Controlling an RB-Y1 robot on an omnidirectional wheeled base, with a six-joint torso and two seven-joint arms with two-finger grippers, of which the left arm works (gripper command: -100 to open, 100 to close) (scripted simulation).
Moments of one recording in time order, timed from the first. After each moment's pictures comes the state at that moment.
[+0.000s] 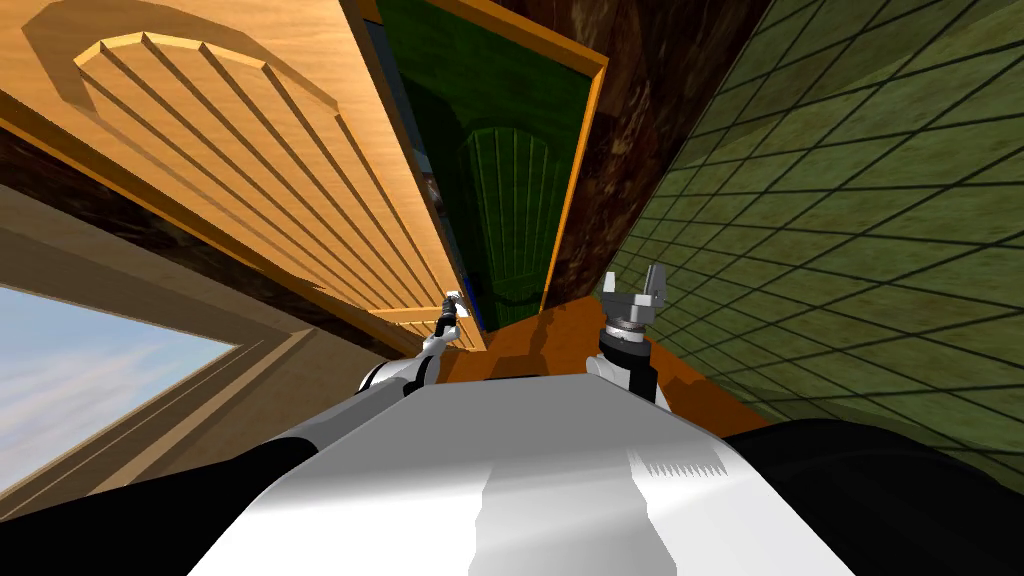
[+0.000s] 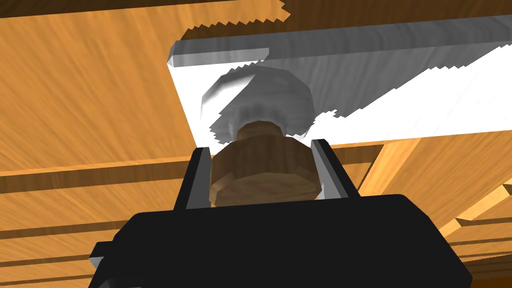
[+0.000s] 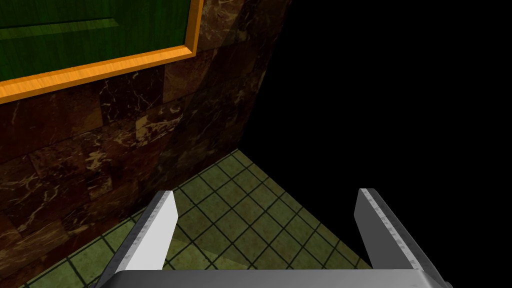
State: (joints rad) arm -0.55 0.24 0.22 -0.42 0.25 -0.57 -0.06
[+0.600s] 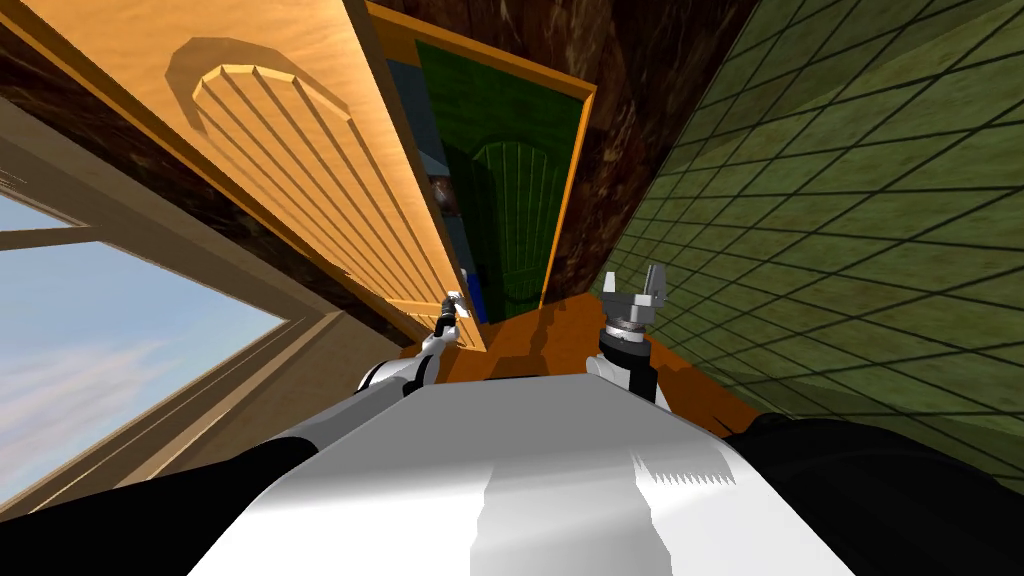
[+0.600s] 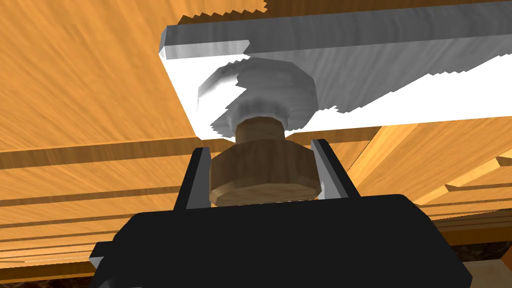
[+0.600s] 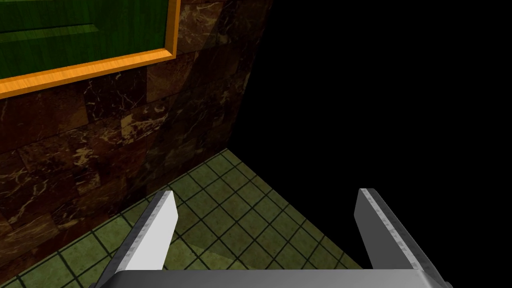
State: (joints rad) arm -0.55 0.25 0.22 -0.41 0.25 -0.58 -0.06
